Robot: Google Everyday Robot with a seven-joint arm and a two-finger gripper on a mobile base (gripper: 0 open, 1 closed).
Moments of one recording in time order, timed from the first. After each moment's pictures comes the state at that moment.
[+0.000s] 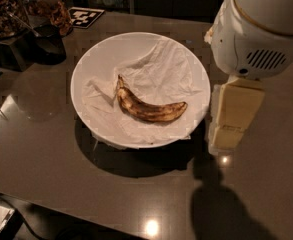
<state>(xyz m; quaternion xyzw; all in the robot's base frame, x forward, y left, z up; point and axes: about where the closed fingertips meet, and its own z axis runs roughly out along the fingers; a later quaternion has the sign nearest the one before) 0.394 -0.109 1.001 -0.66 0.74 -0.07 0.15</state>
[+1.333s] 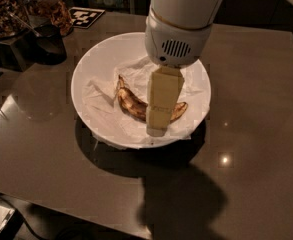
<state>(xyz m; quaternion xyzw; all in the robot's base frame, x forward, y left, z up) 0.442 -0.031 0.969 -0.66 0.74 0.00 0.11</state>
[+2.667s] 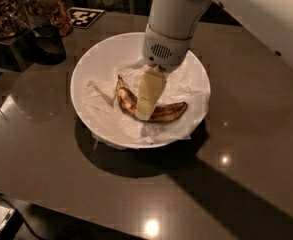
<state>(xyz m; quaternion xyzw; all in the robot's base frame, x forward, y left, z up) 0.496 -0.023 0.910 -0.58 0.81 0.08 0.06</state>
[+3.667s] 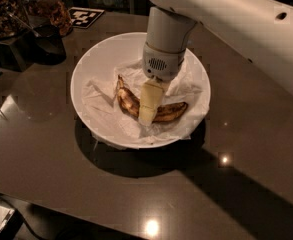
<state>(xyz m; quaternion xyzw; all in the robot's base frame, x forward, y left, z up) 0.514 -0.030 0.863 -0.56 0.82 0.08 0.01</state>
